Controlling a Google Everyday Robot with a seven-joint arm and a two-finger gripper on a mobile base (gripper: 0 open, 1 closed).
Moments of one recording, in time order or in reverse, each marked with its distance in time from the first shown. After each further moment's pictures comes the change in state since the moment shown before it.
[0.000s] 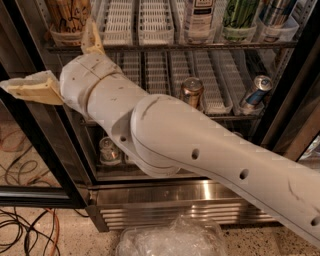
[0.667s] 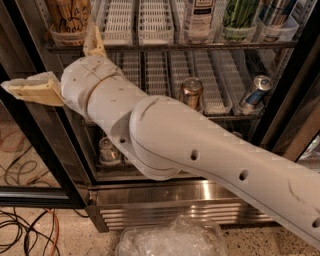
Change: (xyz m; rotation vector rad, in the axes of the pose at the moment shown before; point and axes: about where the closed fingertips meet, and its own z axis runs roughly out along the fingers) arm 0.006 0.000 -0.001 0.012 0.022 0.025
